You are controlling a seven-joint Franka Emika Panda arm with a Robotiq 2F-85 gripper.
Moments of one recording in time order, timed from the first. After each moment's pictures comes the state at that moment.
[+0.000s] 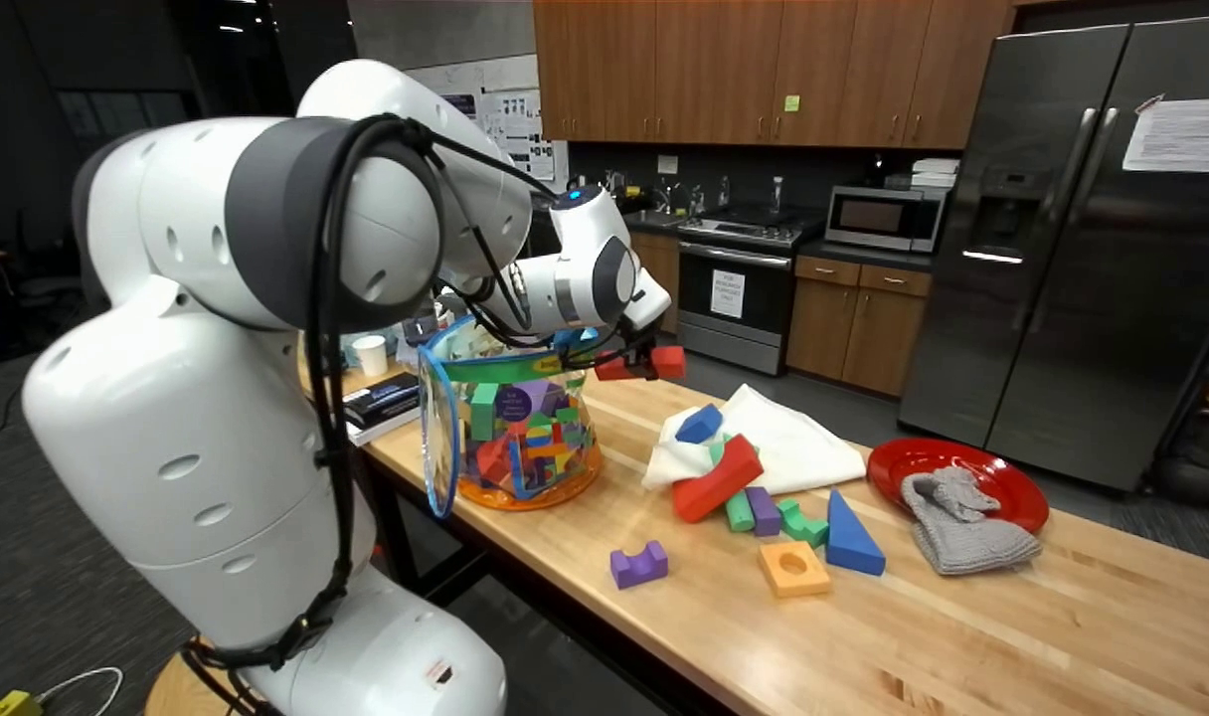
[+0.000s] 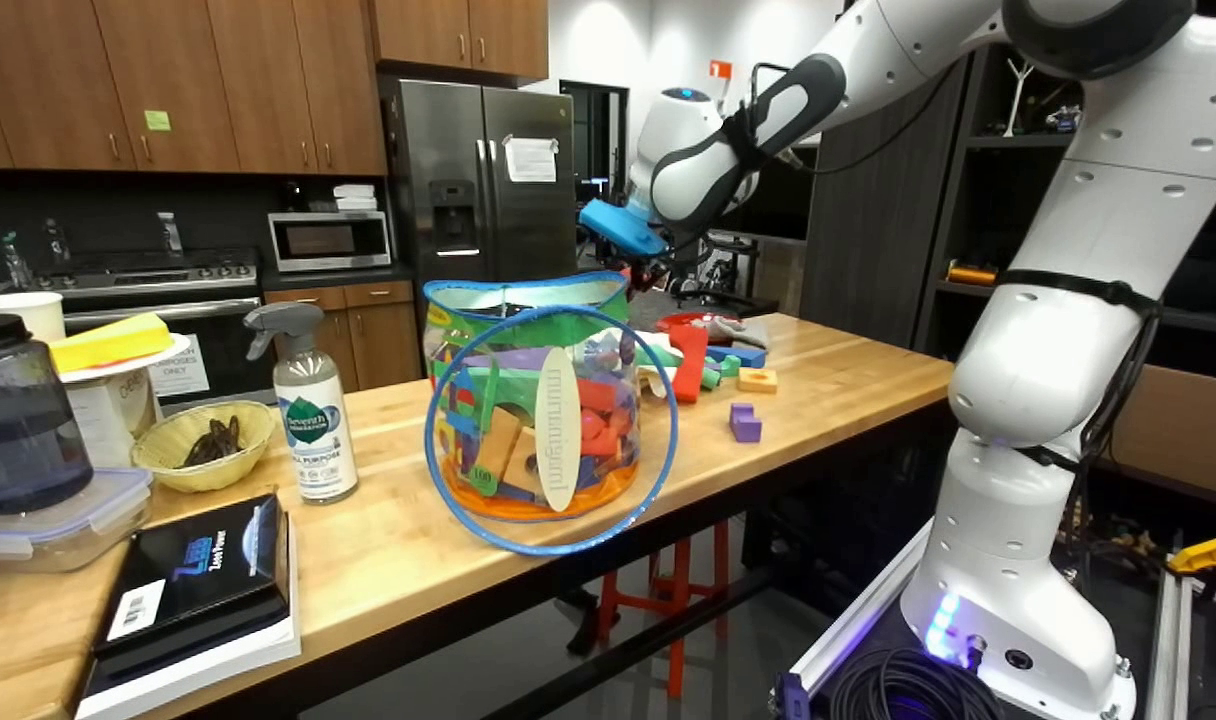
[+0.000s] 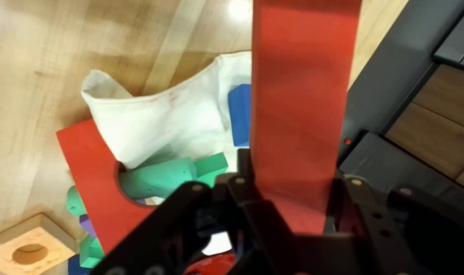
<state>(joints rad) 0.01 -0.18 0.06 -2.32 -0.24 2.64 1.53</state>
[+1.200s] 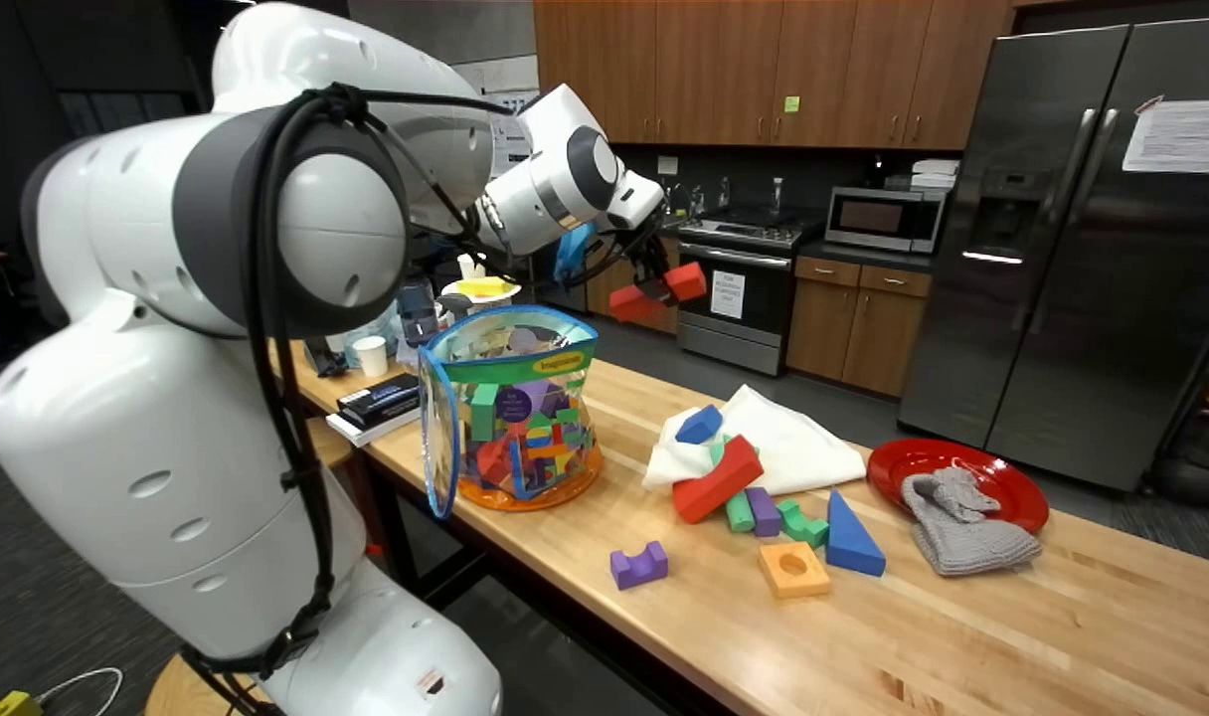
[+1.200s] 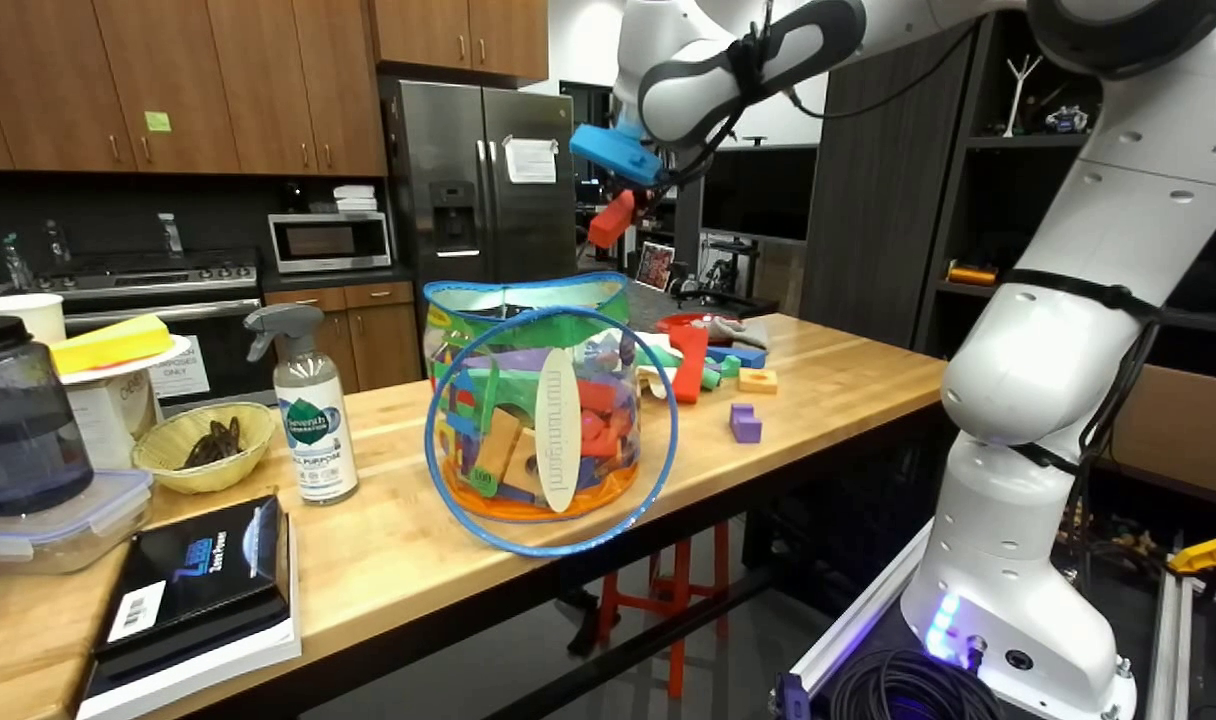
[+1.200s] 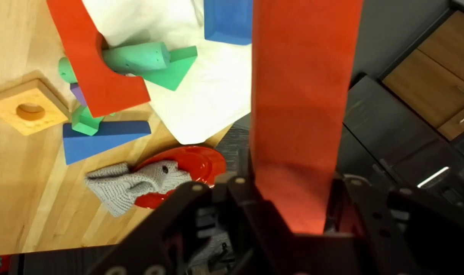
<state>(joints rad) -0.07 -0.23 0.16 -2.05 -0.46 2.31 1.58</state>
